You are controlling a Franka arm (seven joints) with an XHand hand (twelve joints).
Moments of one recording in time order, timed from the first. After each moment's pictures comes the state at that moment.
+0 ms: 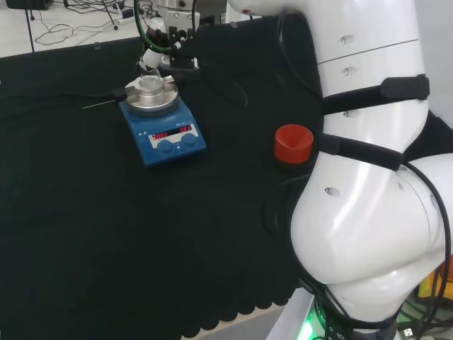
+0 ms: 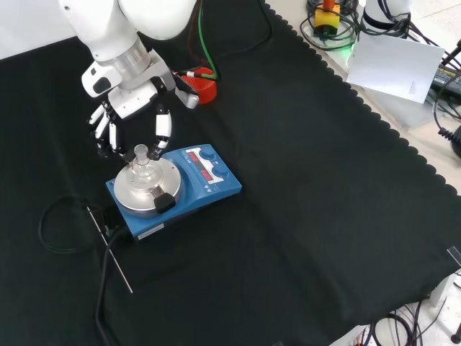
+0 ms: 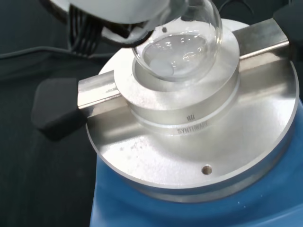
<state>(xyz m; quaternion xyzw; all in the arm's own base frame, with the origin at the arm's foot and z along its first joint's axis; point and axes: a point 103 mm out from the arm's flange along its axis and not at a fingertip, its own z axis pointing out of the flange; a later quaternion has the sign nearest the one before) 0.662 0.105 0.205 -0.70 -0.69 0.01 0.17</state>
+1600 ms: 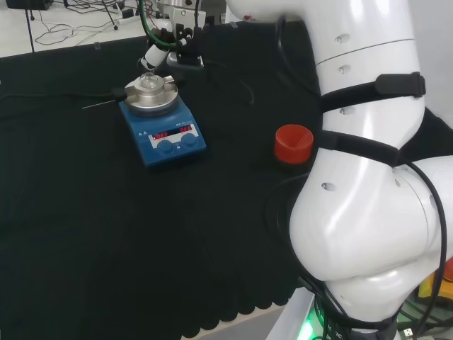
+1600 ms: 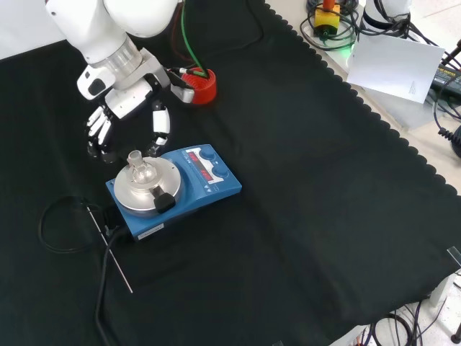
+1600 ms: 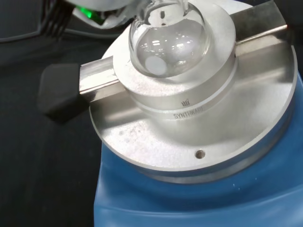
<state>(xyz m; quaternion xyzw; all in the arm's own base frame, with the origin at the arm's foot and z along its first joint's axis) 0.662 0.095 0.205 -0.67 -0.71 0.01 0.21</state>
